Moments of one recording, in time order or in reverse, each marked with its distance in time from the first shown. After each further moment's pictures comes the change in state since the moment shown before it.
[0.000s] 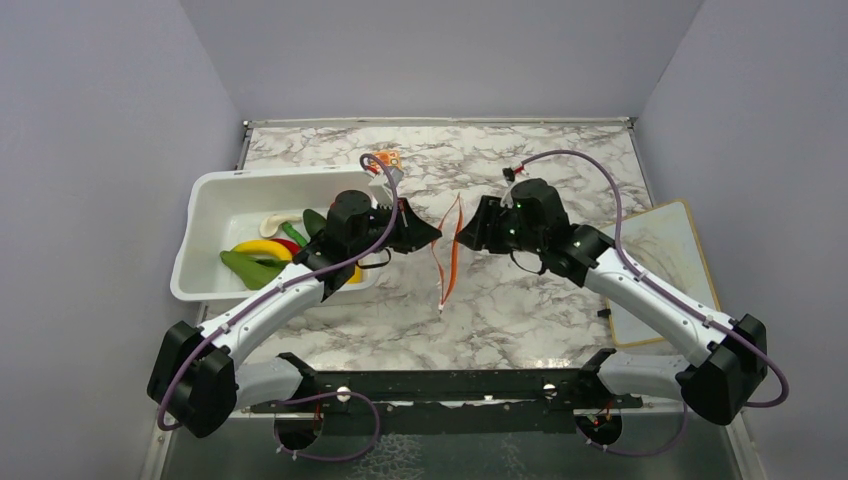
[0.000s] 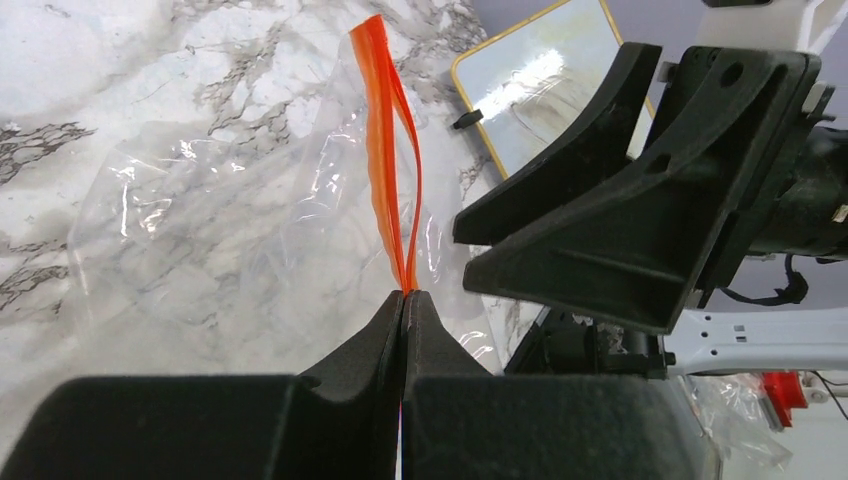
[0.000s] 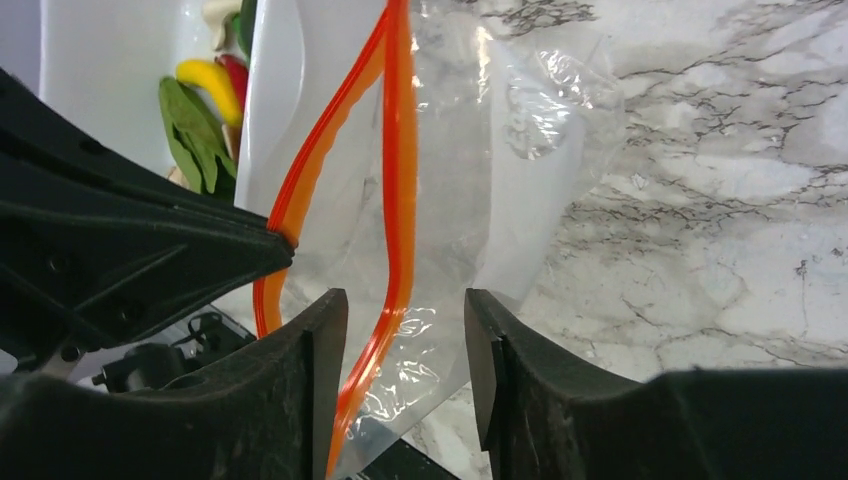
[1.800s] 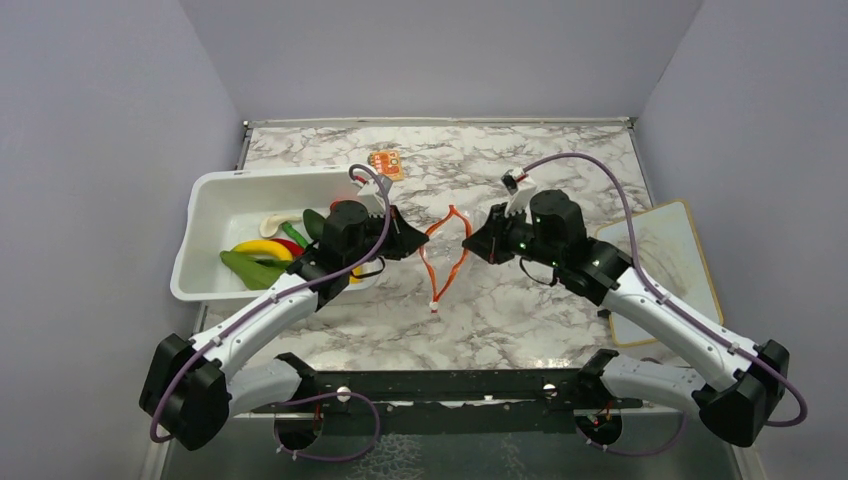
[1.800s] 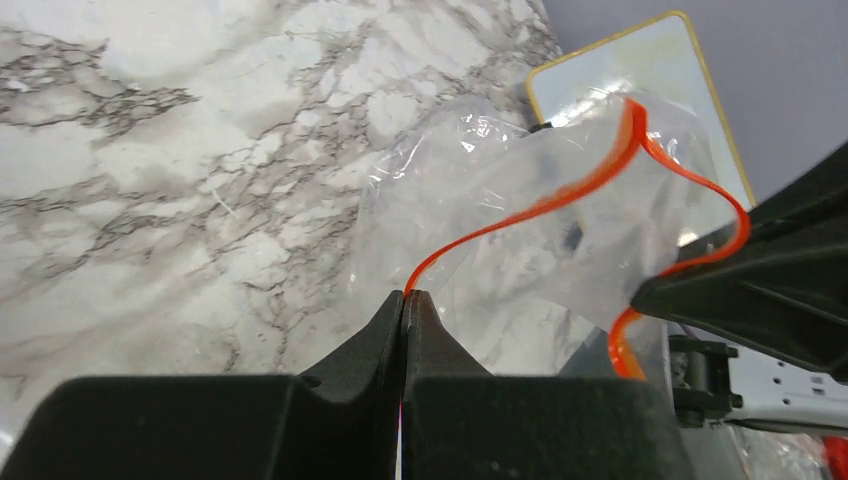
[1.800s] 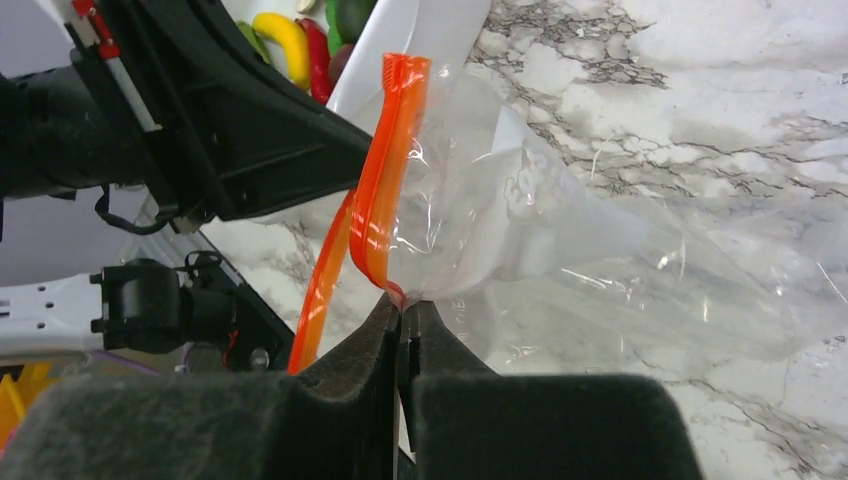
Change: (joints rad) left arm 0.000 -0.065 -0.078 -0.023 -0.131 -0.002; right arm 0.043 -0.125 -0.066 0.100 -0.089 -0.193
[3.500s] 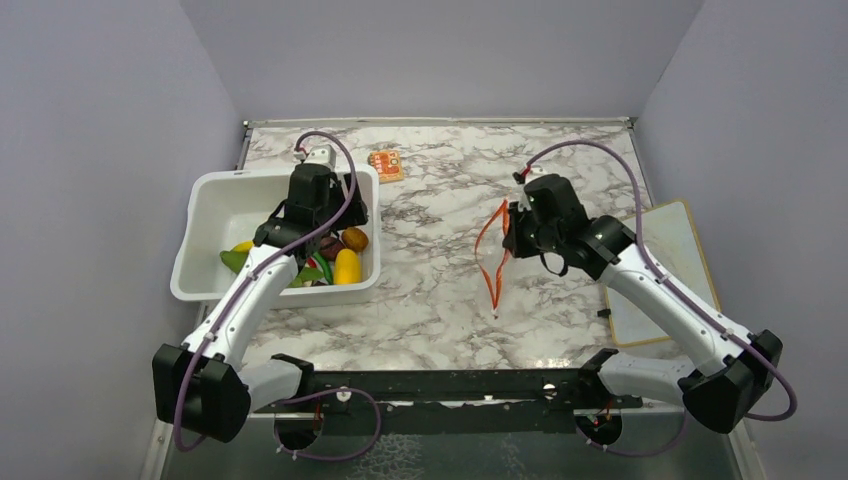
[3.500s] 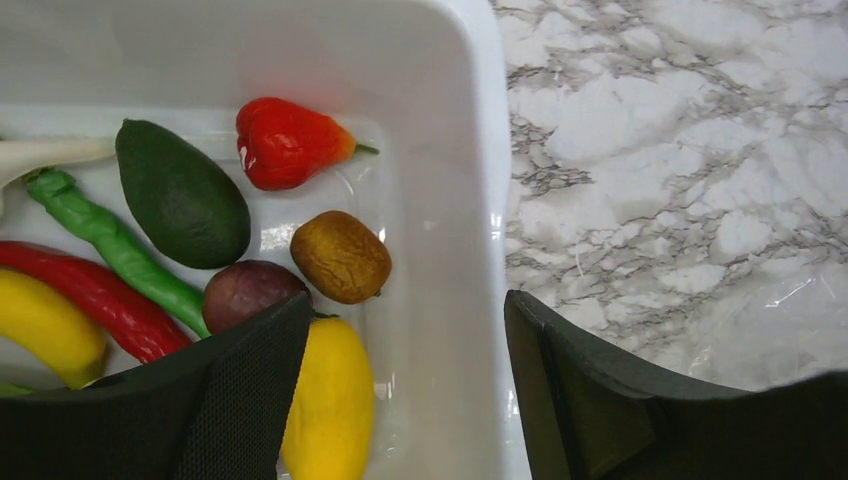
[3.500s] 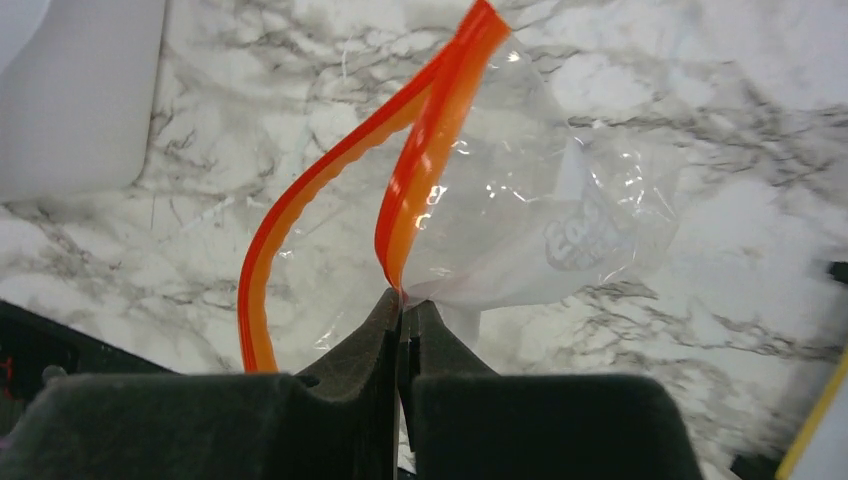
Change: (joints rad) left arm 0.285 0.052 0.307 -0.541 -0.335 0.288; right arm -0.096 0.077 0.226 -0.498 0.276 -0.152
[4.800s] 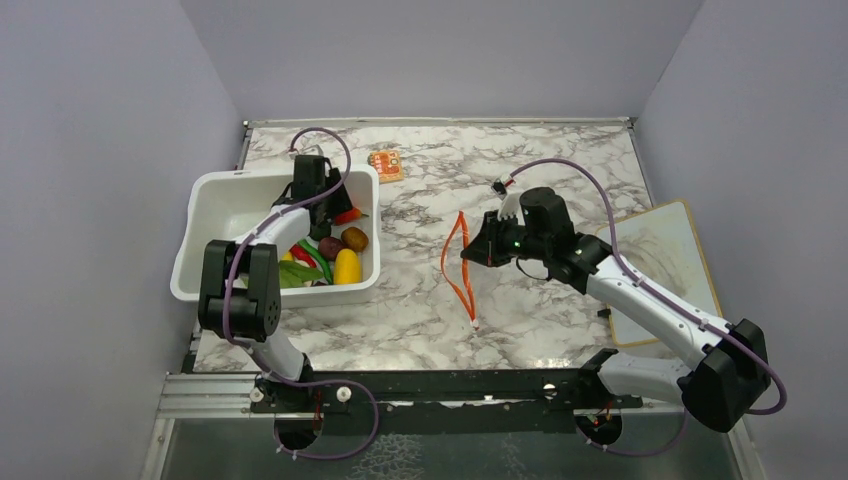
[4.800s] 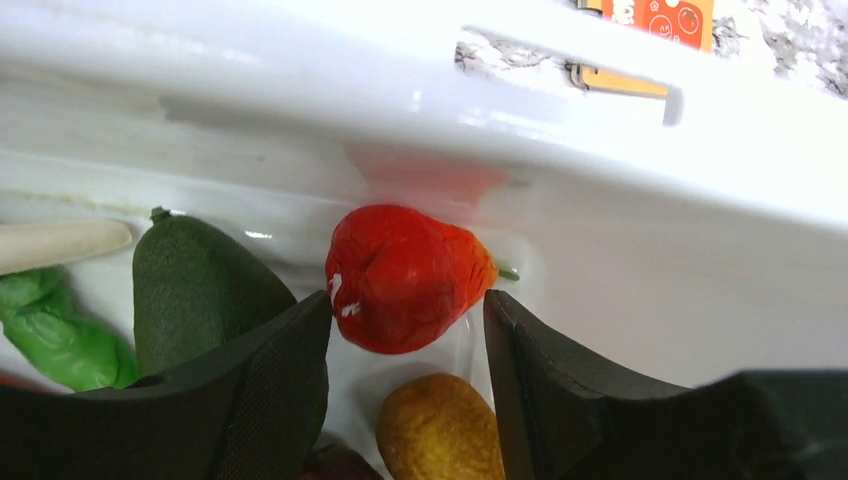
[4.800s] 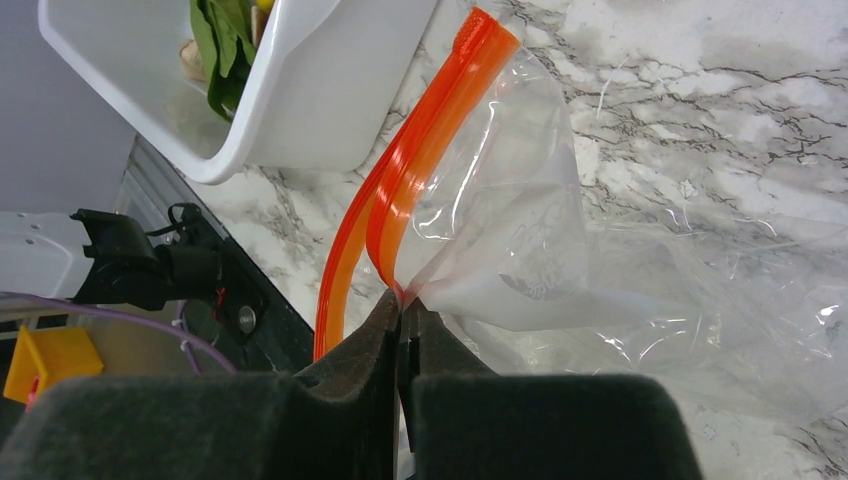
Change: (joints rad) left arm 0.217 0.475 0.001 0.317 0.036 -0.035; right arm 0.000 0.016 -0.286 0.513 -0.475 0.130
